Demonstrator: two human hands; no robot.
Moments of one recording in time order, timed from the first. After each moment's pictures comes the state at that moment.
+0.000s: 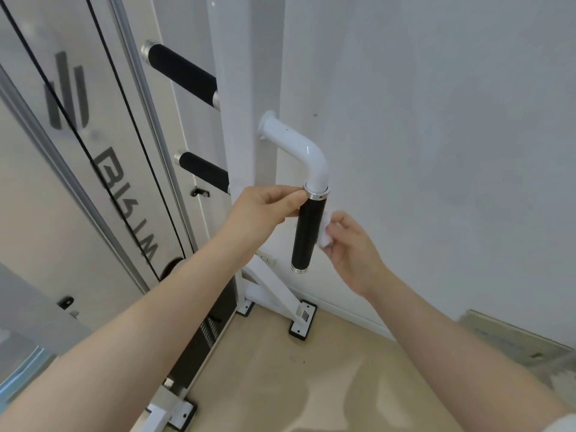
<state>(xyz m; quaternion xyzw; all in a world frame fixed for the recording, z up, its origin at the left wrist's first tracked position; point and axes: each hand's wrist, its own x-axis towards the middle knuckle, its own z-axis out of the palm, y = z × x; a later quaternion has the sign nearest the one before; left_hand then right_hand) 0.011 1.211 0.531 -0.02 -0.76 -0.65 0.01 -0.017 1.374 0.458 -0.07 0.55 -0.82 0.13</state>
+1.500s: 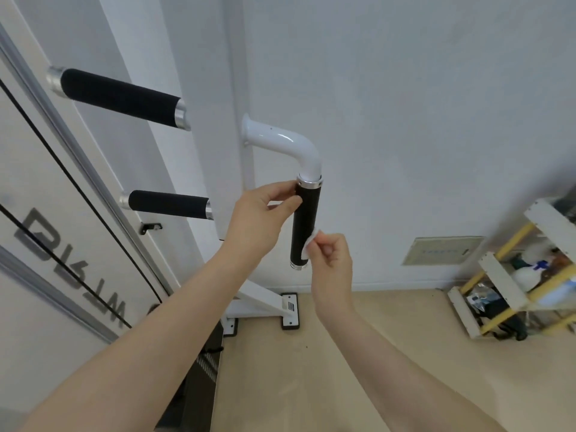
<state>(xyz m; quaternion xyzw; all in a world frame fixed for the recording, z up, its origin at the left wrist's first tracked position) -0.008 1.174 0.515 -0.19 -0.78 -0.60 -0.03 0.053 1.258 0.436 0.18 0.59 -0.73 -0.29</state>
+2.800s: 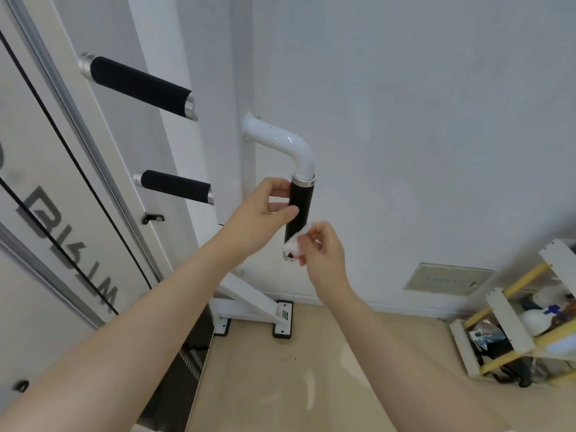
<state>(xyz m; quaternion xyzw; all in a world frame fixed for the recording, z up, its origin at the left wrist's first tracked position) -0.015 1.187 0.517 -0.21 -0.78 -0.58 -0.08 0.021 1.308 0.442 0.08 0.71 -0.67 -0.18</state>
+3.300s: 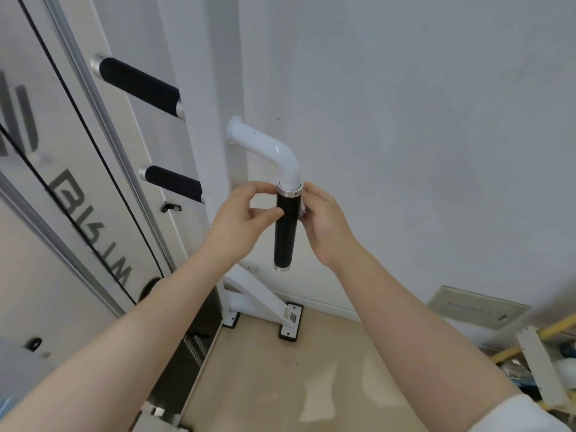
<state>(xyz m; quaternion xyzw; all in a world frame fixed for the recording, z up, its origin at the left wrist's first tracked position) -0.002 1.201 0.513 -0.10 -0.83 -0.55 0.06 -0.025 1.341 0.495 -0.05 0.63 -0.78 -0.01</state>
